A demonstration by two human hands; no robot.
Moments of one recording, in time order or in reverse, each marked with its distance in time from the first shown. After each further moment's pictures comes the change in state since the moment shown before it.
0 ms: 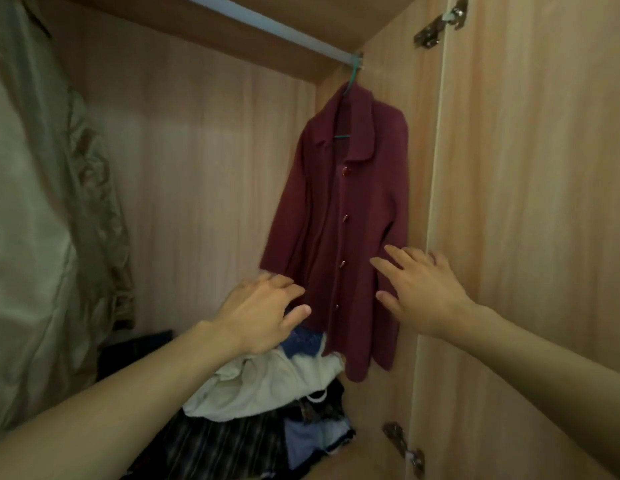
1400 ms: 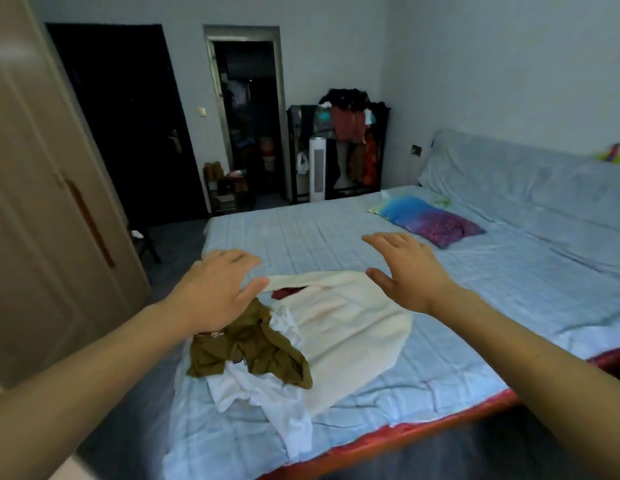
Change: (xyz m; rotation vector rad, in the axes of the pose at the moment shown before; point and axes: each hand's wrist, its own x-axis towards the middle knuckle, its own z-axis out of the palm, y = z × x) left_hand -0.309 0.788 -0.130 -0.604 -0.266 1.092; right_hand -0.936 0.180 -0.356 -0.212 -0.438 1.190
